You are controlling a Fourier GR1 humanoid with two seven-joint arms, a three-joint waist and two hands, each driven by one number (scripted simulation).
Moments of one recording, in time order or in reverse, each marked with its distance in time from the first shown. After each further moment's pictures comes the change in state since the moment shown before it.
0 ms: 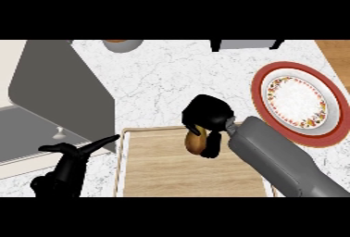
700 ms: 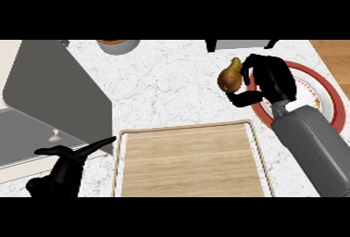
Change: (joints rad) left arm 0.025 0.002 0.012 -0.011 0.002 0.012 0.010; right arm 0.118 -0.100 -0.415 -0.092 -0.005 -0.448 0.427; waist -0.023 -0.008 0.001
